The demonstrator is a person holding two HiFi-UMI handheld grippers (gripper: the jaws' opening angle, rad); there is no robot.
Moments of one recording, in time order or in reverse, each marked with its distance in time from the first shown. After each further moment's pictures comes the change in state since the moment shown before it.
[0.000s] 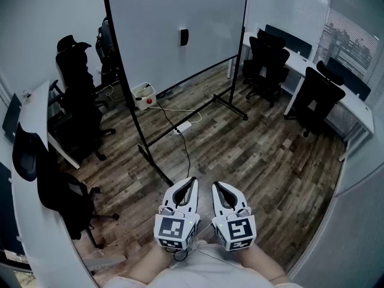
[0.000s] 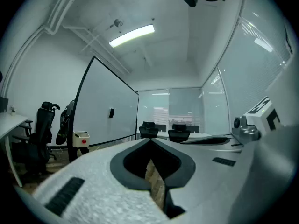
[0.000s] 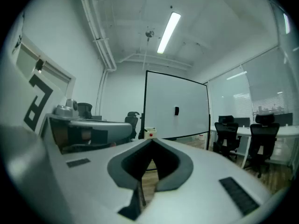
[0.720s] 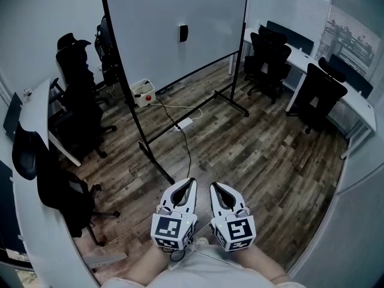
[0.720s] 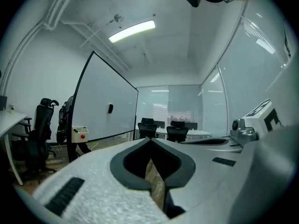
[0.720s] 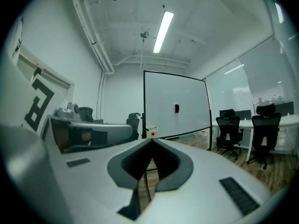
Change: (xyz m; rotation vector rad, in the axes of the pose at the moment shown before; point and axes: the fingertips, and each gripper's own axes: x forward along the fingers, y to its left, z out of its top) left arm -0.004 -0.002 -0.013 -0.011 0.051 -0.024; right arm -0.002 0.004 -0.013 0.077 -0.005 0.018
